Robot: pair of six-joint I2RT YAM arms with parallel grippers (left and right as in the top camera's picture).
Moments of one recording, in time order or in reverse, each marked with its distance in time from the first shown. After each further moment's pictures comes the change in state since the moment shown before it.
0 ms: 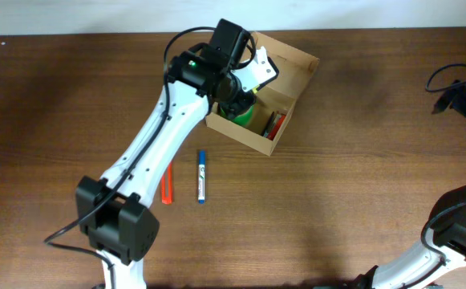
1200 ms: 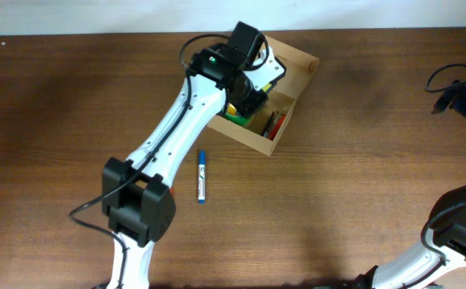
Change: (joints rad) left arm -0.029 0.153 0.108 -0.053 0.026 -0.167; right arm 0.000 0.000 0.000 0.000 0.000 0.001
